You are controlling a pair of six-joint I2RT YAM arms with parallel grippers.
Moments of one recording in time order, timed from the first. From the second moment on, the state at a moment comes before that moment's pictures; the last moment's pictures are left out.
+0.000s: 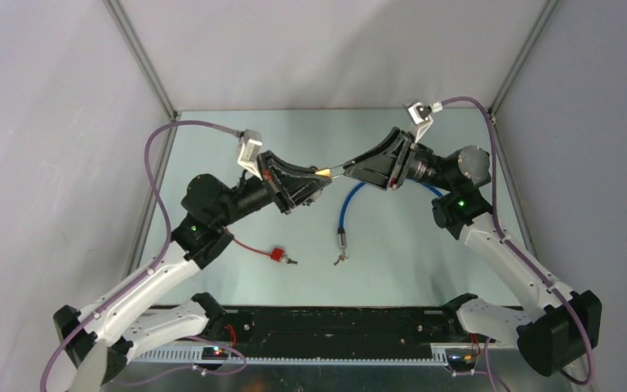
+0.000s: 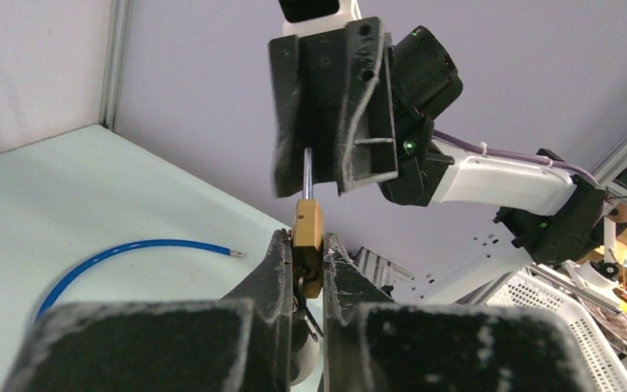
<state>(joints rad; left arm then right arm) -0.74 0.92 0.91 0.33 0.42 -0.56 0.45 1.12 0.98 0.65 -0.90 1.03</state>
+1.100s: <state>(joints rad) -0.73 0.91 0.85 0.33 0.61 -0.66 0.46 0.94 0.99 0.24 -0.98 0.62</state>
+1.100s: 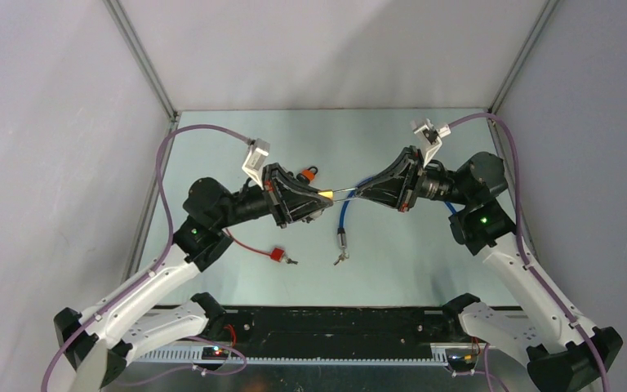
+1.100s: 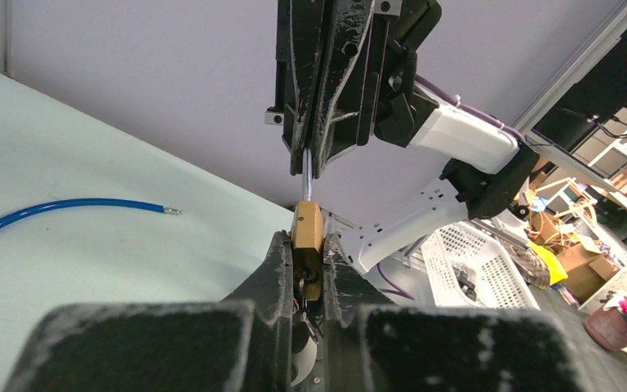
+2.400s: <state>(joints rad) -0.78 0.90 0.88 0.33 0.37 -0.94 0.60 0.72 0.77 0.39 -0.31 0.80</state>
